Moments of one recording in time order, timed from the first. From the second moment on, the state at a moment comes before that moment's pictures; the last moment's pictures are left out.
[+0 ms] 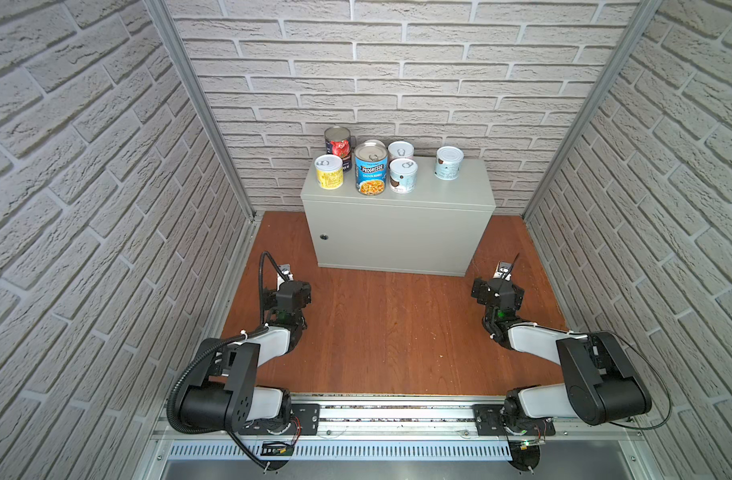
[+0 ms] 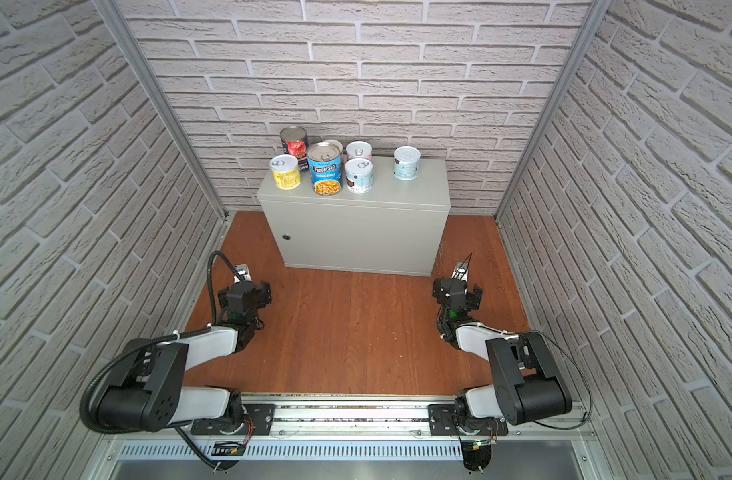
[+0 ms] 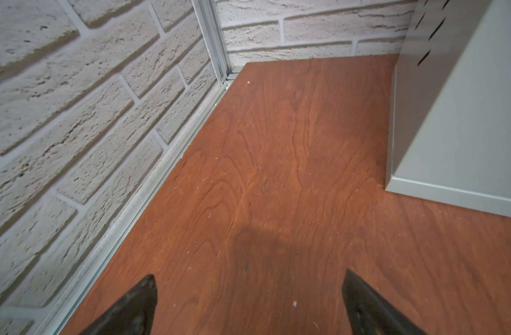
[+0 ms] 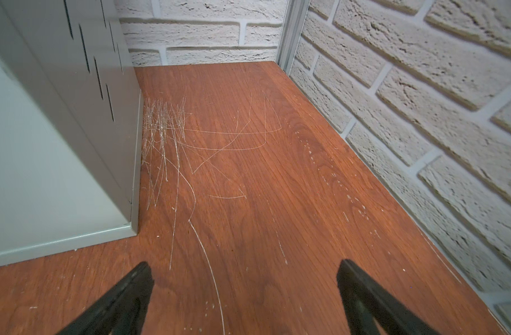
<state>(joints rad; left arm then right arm) -0.15 1.38 0.38 0.53 -0.51 -0.03 0.11 1.39 0.40 0.51 0.55 0.16</state>
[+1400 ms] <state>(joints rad) -0.03 1.53 0.46 0.62 -0.31 0.08 0.11 1.49 0.32 0.70 0.24 0.02</state>
